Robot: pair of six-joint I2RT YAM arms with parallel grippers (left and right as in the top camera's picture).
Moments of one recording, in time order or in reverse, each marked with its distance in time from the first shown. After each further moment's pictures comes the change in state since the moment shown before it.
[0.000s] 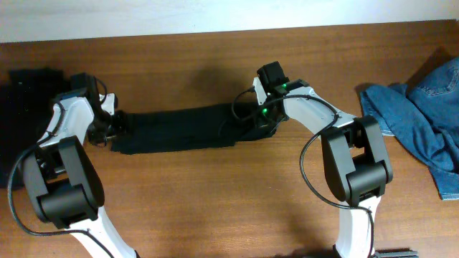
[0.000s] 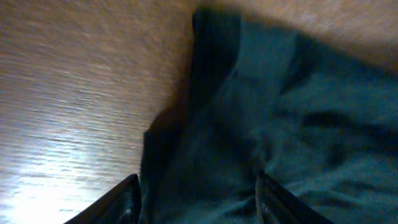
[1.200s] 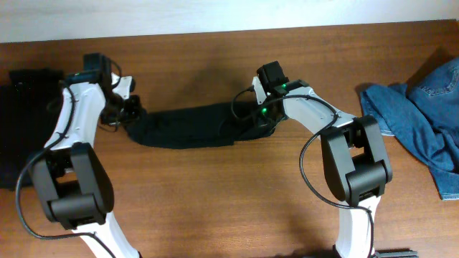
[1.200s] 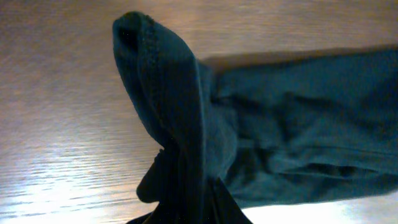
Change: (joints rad) left arm -0.137 -0.038 0.201 -0.201 0.090 0.013; right arm 0.001 0.003 0.000 0.016 -0.005 0.000
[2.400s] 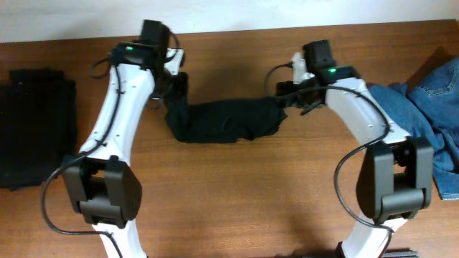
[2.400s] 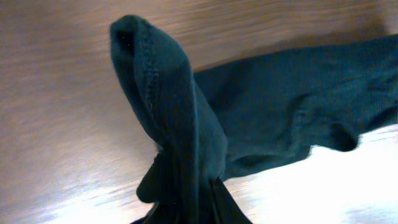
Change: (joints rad) left arm -0.317 0.000 0.295 -0.151 -0.064 -0.121; right arm -0.226 -0.207 0.008 -0.123 -0.036 0.026
